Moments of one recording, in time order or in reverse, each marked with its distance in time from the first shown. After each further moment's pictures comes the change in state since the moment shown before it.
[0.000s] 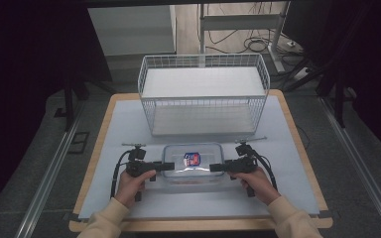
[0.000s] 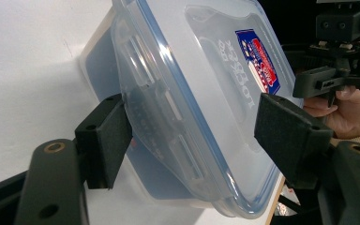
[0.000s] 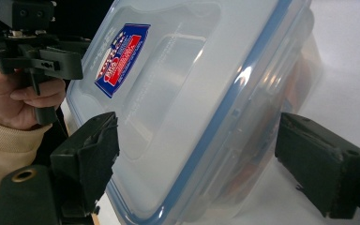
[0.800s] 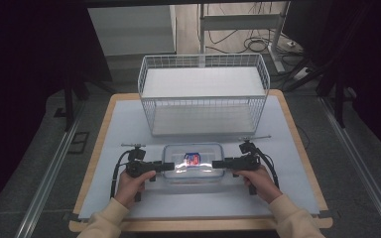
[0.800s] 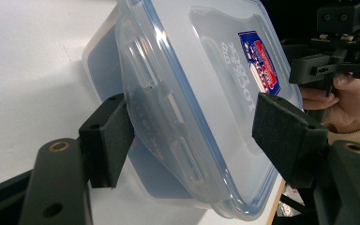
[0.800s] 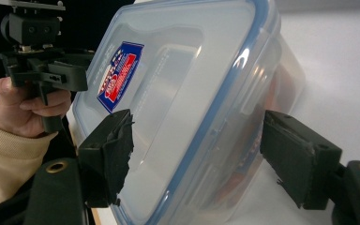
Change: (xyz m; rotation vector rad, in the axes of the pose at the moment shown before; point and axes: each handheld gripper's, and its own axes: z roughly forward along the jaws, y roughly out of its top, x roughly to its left) left arm -0.002 -0.001 -0.001 -0.013 -0.001 0.020; right arm -0.004 0.004 -0.009 -0.044 0.014 -0.001
